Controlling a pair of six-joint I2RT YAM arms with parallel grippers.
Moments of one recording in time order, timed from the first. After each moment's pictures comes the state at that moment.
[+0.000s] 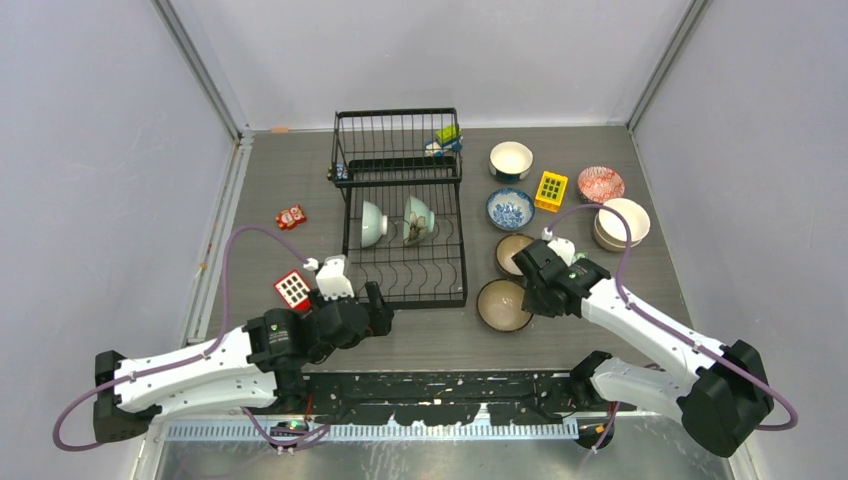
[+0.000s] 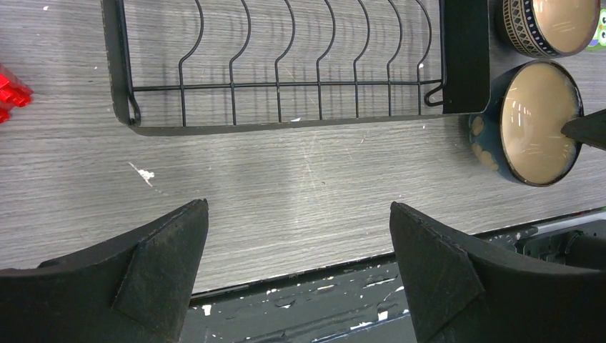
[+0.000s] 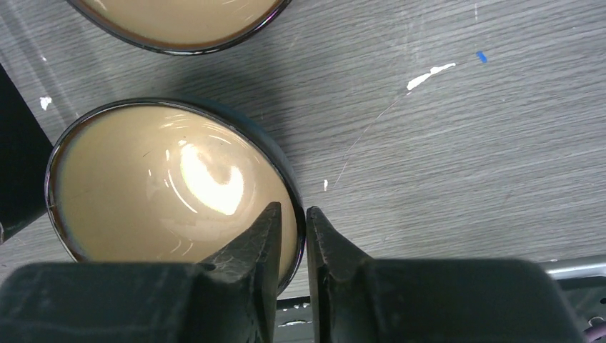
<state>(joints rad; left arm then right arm) -1.23 0.71 0.64 -0.78 -0.62 -1.11 0.63 1.05 0.70 -0.87 0.30 0.85</state>
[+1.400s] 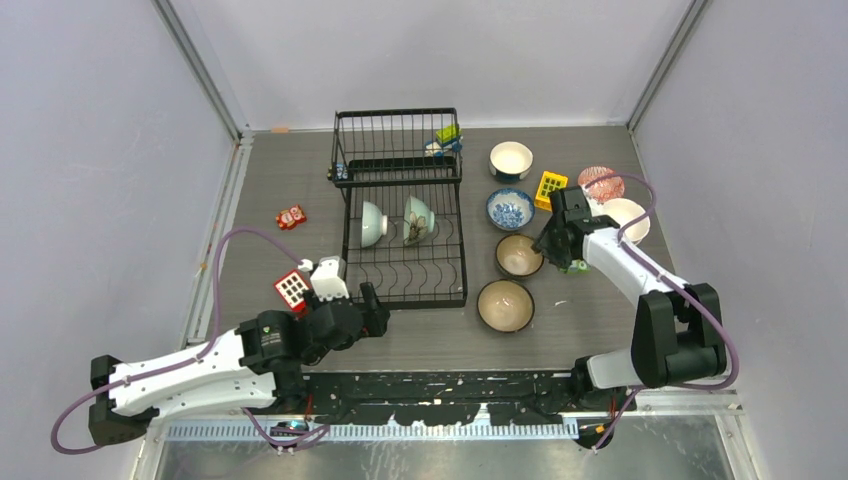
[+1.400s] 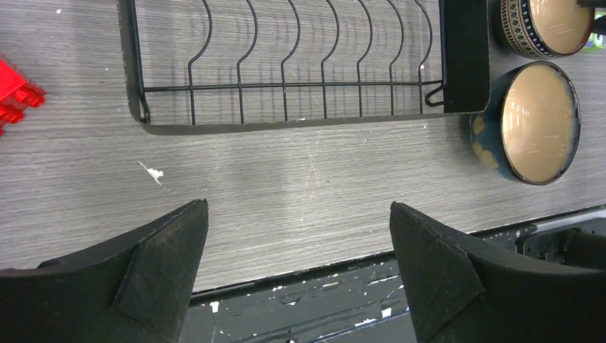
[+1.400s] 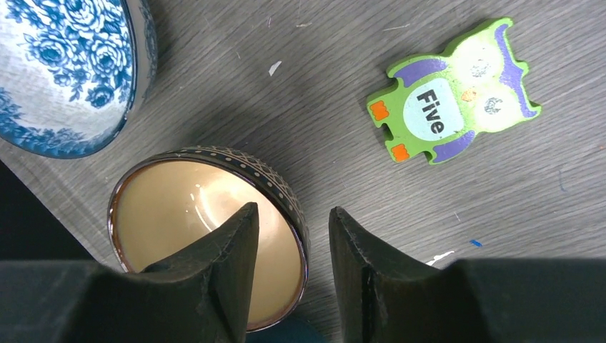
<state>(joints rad) -1.23 0.66 0.64 -0.81 -0.63 -1.10 0.17 1.39 0.87 -0.55 0.18 0.75</state>
